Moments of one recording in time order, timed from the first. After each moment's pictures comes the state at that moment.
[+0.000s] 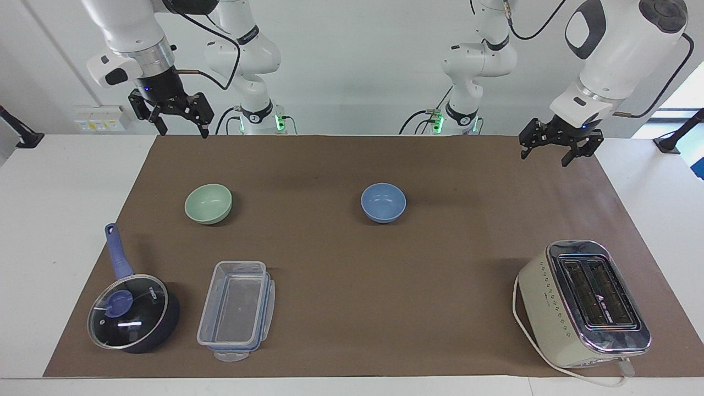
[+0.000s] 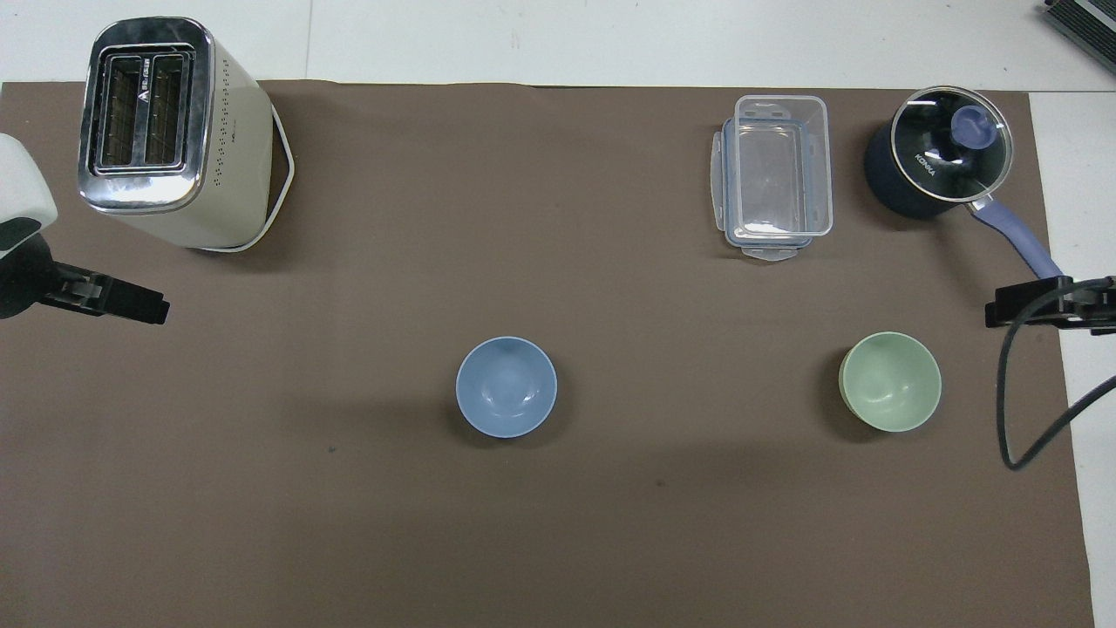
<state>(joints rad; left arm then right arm) -0.06 0.00 -0.01 -1.62 -0.04 1.58 0.21 -0.15 -0.09 0.00 -1.79 -0.01 1.71 -0.07</state>
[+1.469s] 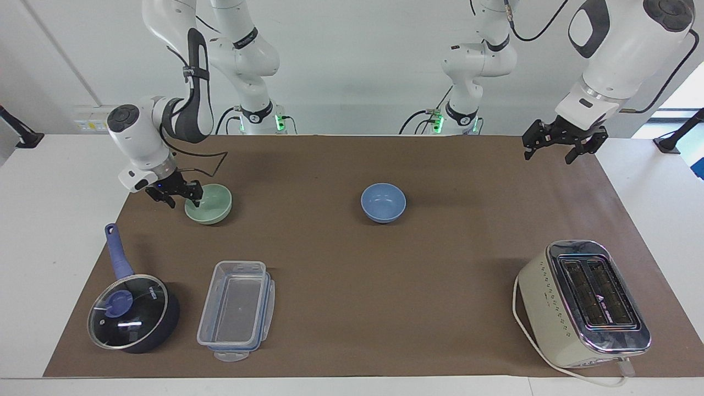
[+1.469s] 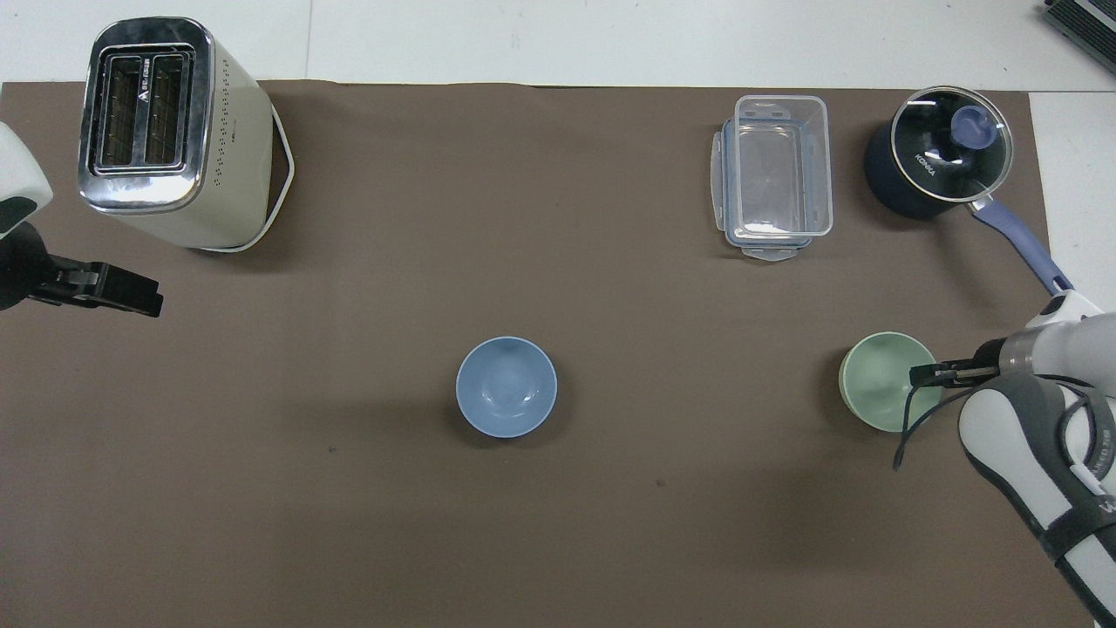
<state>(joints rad) -0.06 0.00 -0.01 -1.62 -0.02 1.57 0.12 -0.26 0.03 -0.01 -2.32 -0.01 2.34 -0.30</state>
